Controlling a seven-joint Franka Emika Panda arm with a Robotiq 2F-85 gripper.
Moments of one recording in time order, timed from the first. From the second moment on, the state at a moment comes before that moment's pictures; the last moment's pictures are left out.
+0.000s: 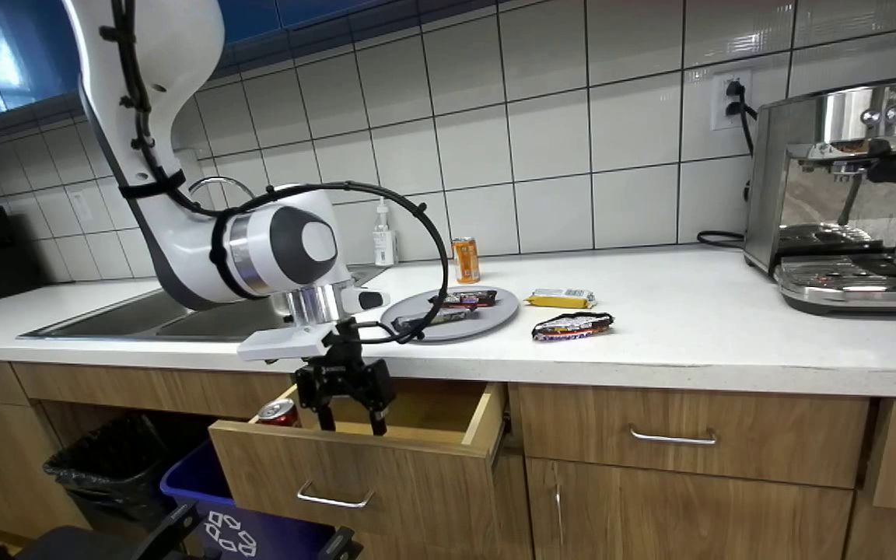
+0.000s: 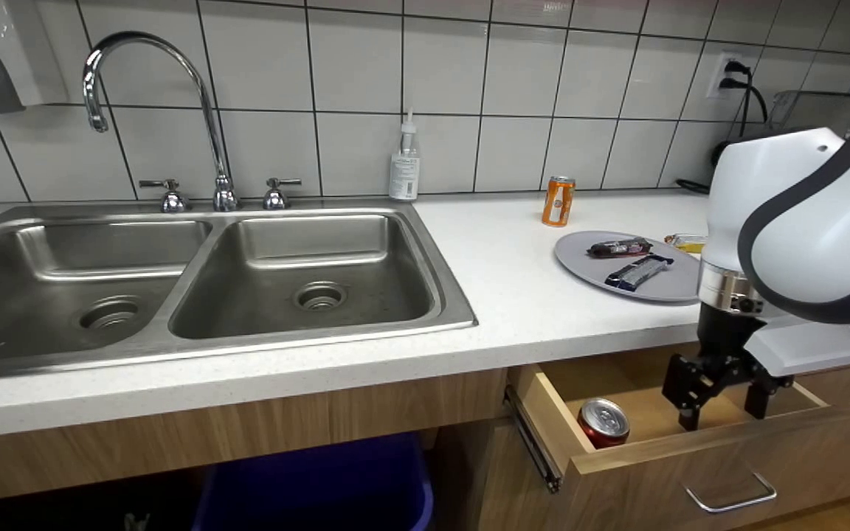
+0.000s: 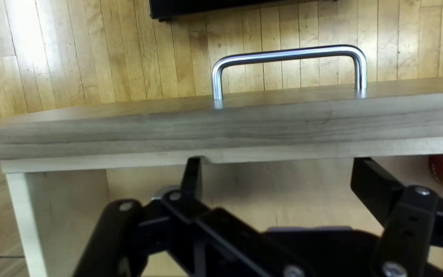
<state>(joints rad) 0.14 0.35 -0.13 -2.57 -0.20 2.76 0.23</state>
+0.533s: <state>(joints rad) 0.13 0.29 -0.14 -2.66 -0.20 2.72 0.23</state>
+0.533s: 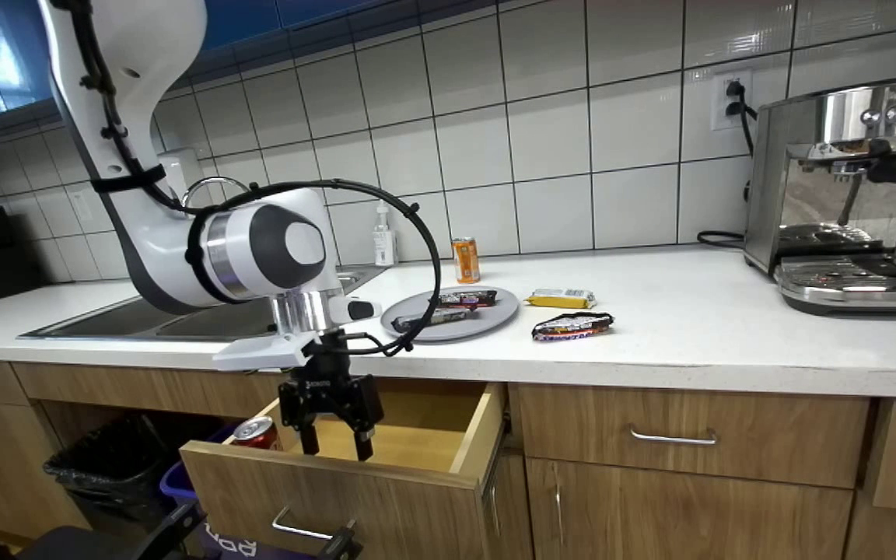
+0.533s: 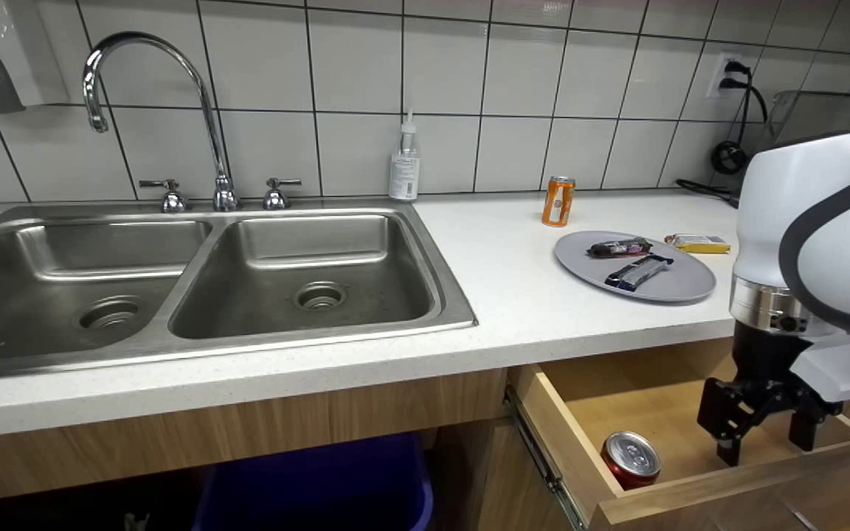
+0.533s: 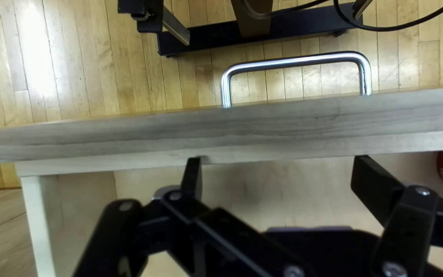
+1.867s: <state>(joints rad) 0.07 -0.05 -0.11 -2.68 -0.20 2.55 0.23</state>
